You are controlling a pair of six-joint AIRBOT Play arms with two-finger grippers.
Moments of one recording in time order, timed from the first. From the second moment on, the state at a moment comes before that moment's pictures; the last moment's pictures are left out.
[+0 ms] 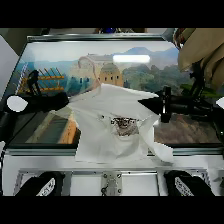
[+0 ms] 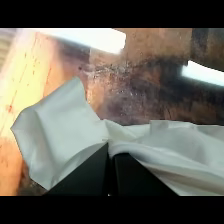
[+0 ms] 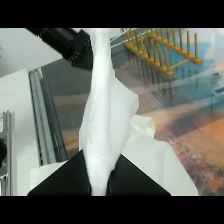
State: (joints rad) left arm 0.02 -0.99 0.94 1.10 -0.96 -1.66; right arm -0.09 -0.94 0.87 -0.14 1.36 0.21
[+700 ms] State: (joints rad) left arm -0.10 -0.96 1.32 1.11 -1.18 -1.58; right arm -0.08 -0.94 0.87 -0.14 1.26 0.28
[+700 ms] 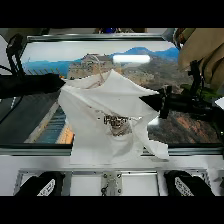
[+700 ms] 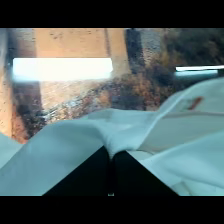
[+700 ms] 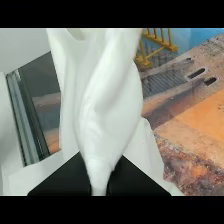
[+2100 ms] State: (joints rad) left arm -0.15 -0.78 1.37 1.16 -1.10 -1.58; right arm -0.09 -0.62 0.93 -0.32 0.34 0.27
